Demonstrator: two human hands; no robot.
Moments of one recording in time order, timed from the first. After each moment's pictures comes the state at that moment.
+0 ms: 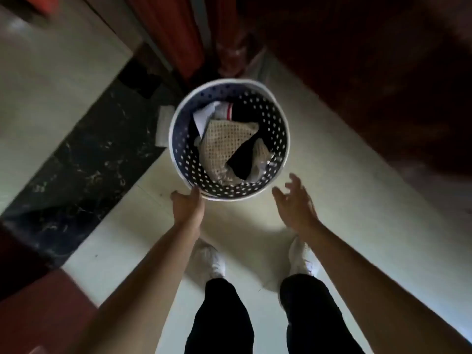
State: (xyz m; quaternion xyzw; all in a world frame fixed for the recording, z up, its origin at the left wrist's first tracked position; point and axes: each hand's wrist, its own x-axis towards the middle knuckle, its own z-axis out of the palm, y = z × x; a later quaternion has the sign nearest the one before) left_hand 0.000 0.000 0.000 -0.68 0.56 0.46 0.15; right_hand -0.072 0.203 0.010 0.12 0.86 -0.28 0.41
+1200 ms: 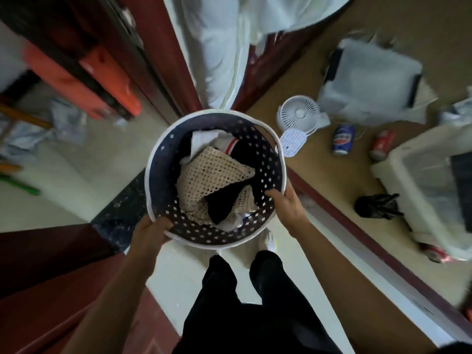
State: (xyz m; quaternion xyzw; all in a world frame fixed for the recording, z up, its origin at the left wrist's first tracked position) left_hand 0.073 0.020 0.595 -0.56 0.57 0.60 0.07; right_hand -0.067 0.258 0.562 0.13 0.77 -0.51 0.36
